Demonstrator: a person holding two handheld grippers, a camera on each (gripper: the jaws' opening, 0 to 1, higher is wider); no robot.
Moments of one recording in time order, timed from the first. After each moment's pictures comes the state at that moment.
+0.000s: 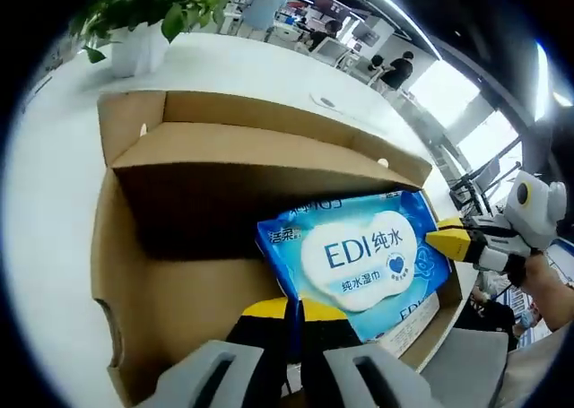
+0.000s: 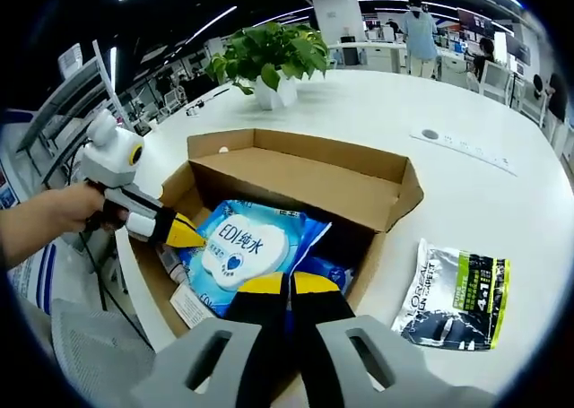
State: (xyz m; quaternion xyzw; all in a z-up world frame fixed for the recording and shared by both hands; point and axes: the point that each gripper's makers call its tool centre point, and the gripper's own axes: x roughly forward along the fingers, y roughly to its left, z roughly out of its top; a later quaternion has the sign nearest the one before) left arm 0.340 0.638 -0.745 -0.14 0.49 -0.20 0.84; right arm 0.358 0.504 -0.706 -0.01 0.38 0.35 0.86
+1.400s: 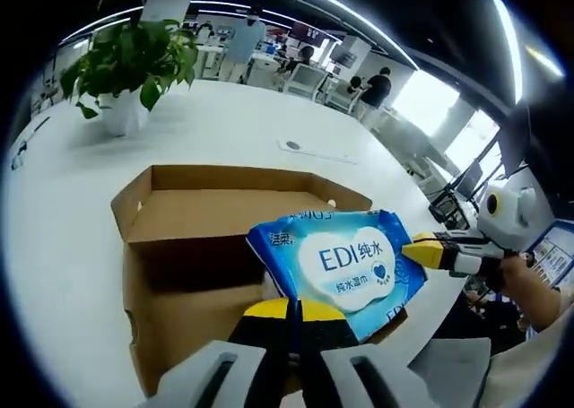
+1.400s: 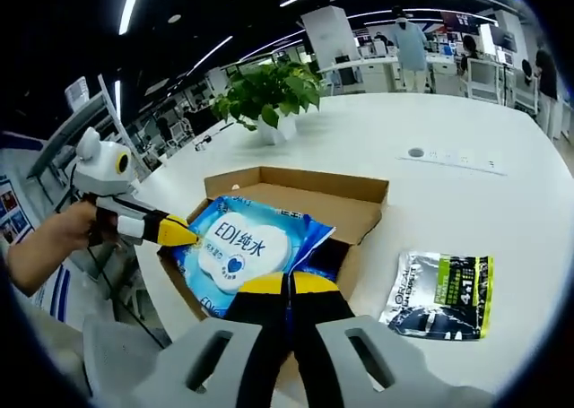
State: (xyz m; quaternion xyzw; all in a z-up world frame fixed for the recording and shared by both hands) left arm 0.331 0.604 -0.655 -0.12 0.42 -0.22 0.87; right arm 0.348 0.471 -0.650 0.05 0.34 0.35 0.87
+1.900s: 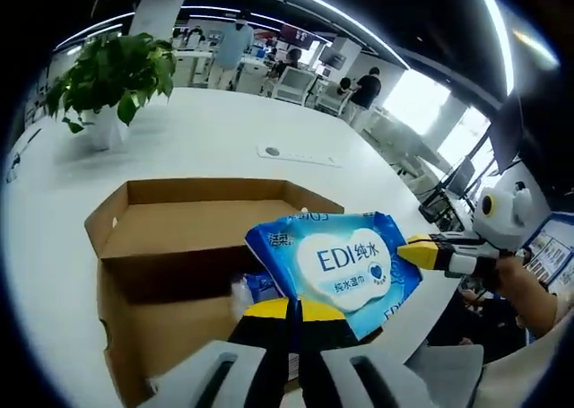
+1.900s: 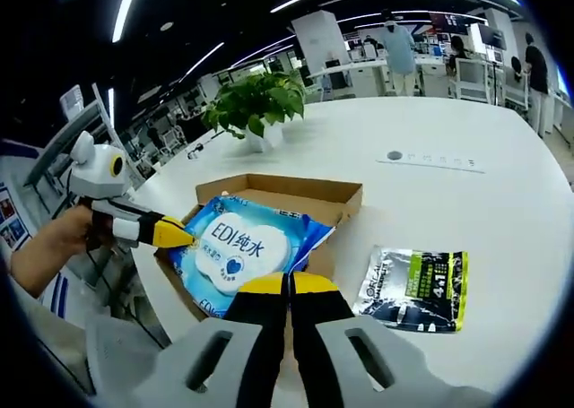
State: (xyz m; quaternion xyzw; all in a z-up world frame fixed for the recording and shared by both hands) left arm 0.335 0.562 -0.642 -0.12 0.41 -0.24 0.87; right arm 0.349 0.428 -0.639 0.06 0.33 0.33 0.88
